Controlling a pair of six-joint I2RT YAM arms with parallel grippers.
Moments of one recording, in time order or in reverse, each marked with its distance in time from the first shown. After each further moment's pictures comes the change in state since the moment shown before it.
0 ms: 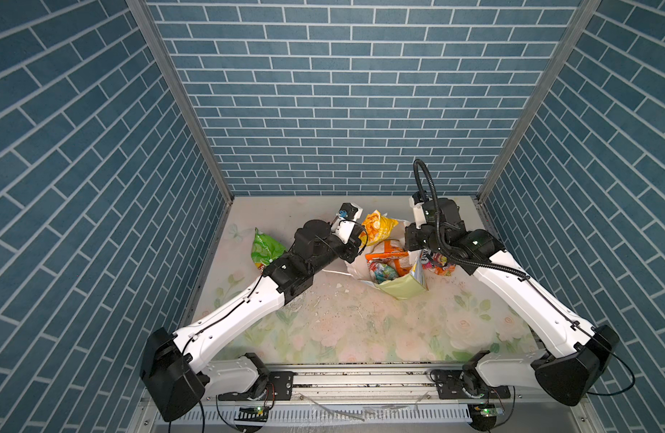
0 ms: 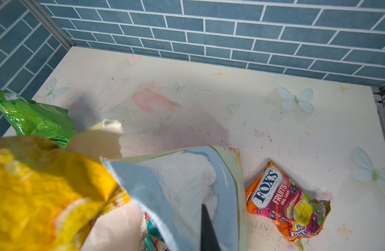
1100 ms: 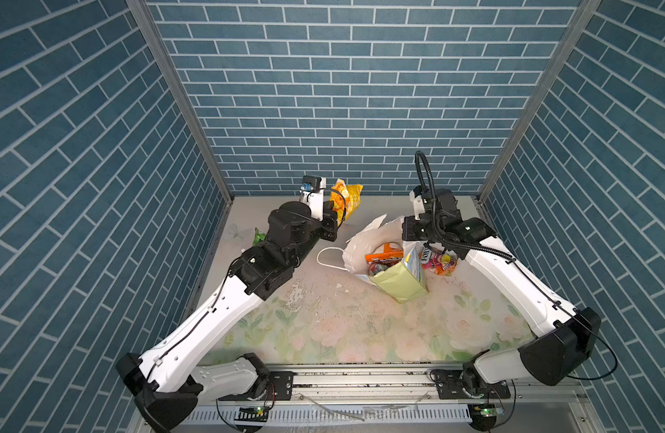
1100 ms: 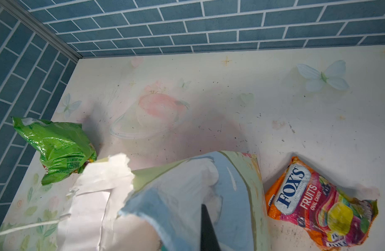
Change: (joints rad) left arm 0.047 -0.080 0.284 -0.353 -0.322 -0.194; right arm -0.080 0.132 0.078 0.009 -0.151 0.103
